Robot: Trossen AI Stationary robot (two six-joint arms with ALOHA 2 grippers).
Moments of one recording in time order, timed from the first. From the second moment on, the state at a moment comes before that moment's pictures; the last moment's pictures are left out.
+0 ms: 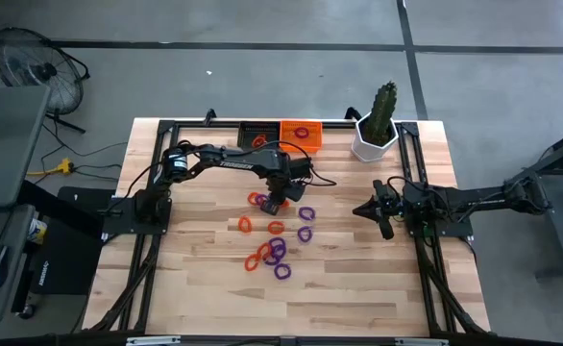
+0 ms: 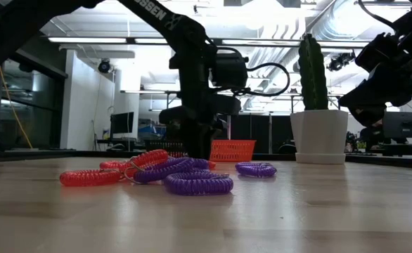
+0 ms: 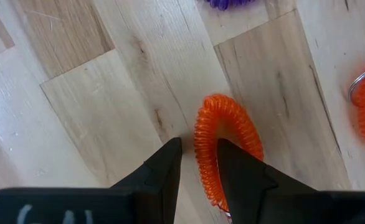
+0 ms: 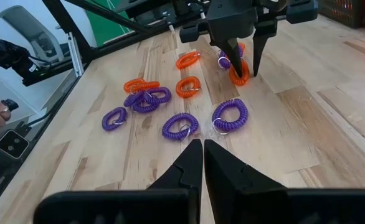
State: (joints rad) left arm 0.20 2.19 1.66 -0.85 0.07 0.62; right arm -0.01 0.34 0.01 0.03 -0.06 0.36
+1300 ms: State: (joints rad) left arm 0.43 2.20 2.13 -1.27 0.15 0.13; right arm -0.01 0.34 0.01 0.03 -0.06 0.36
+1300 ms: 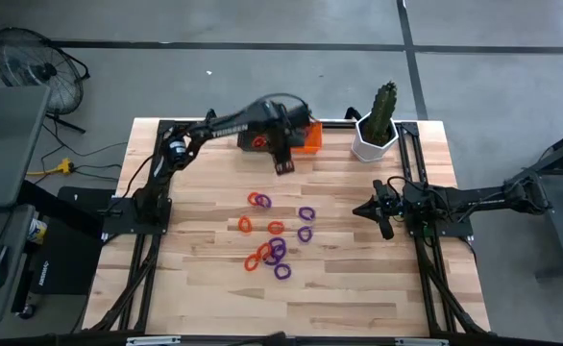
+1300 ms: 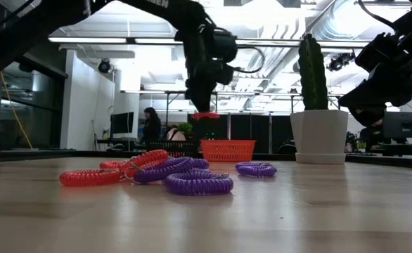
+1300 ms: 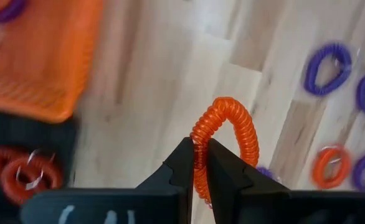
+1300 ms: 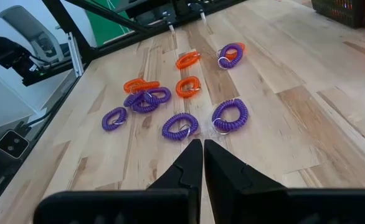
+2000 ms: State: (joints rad) left arm 0.65 2.20 2.15 -1.28 -0.04 -0.24; right arm -0.01 0.34 0.01 0.03 -0.06 0.36
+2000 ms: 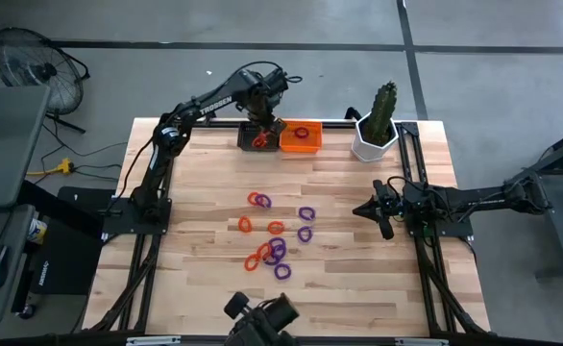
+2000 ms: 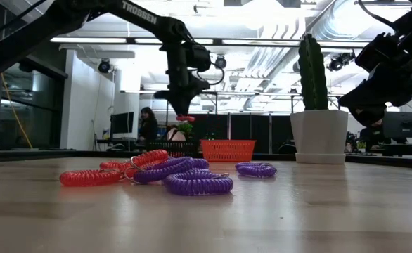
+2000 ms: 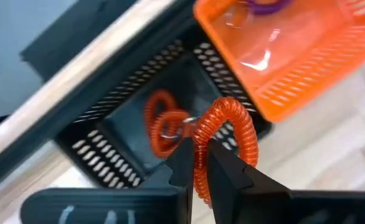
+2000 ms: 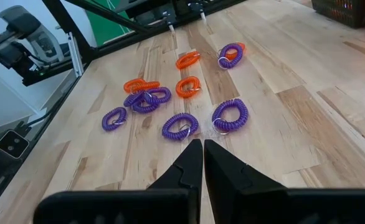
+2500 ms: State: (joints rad) left arm 0.65 2.20 2.11 -1.30 -0.22 -0.25; right arm -0.01 0.34 0.01 0.03 -0.06 0.36
